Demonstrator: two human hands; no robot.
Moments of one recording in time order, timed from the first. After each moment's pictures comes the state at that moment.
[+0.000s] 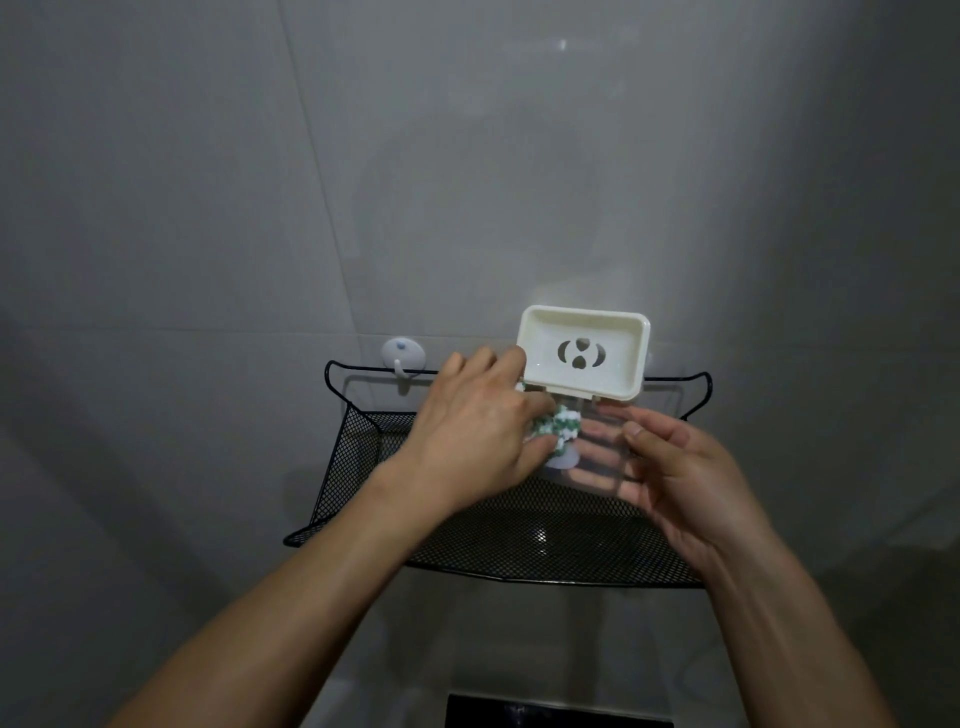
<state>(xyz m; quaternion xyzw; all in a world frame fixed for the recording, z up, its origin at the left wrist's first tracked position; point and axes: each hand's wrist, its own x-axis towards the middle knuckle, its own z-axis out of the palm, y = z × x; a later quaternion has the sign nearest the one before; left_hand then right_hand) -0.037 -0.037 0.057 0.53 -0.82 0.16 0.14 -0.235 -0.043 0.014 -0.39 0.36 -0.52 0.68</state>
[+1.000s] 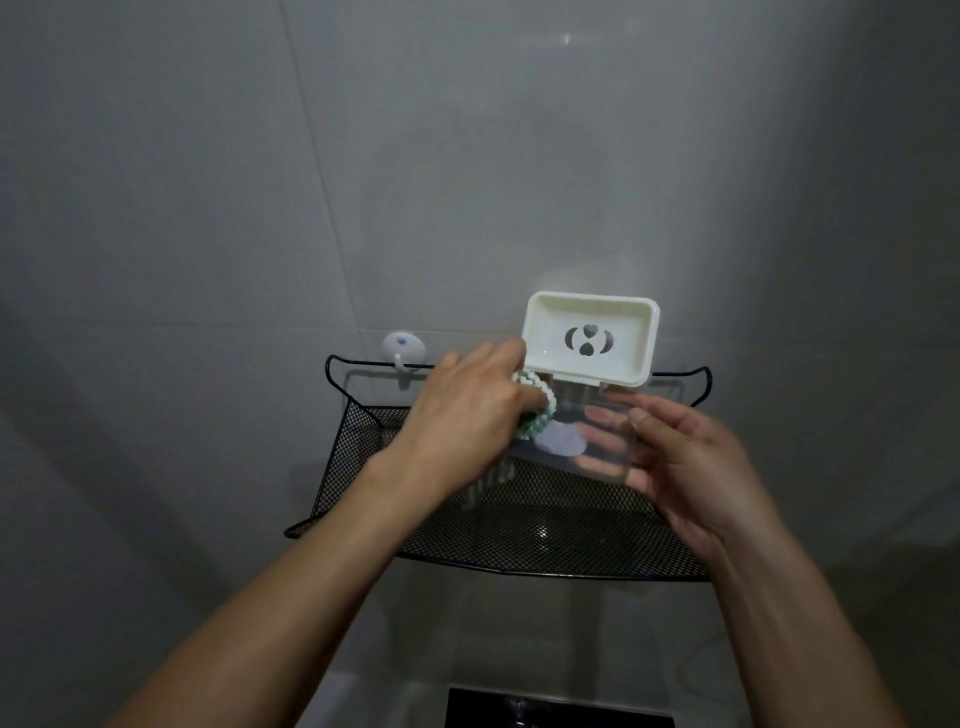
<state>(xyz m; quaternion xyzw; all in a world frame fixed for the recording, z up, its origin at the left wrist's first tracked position) -0.036 -0.038 0.059 0.51 -0.82 0.16 0.18 -0.234 -0.044 0.021 -0.39 0.39 -0.54 0.64</state>
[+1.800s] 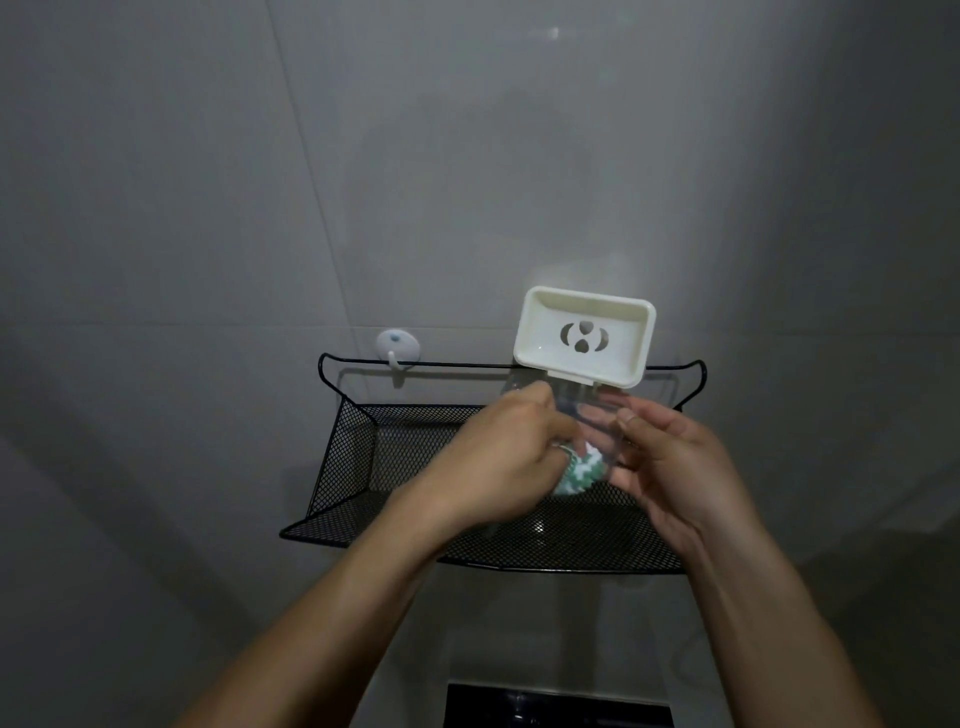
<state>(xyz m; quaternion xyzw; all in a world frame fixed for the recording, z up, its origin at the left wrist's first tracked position) -0.059 -0.023 0.052 0.50 -0.84 -0.10 0.20 -0.227 -0.042 0.016 -0.34 0.41 -0.55 0.64</state>
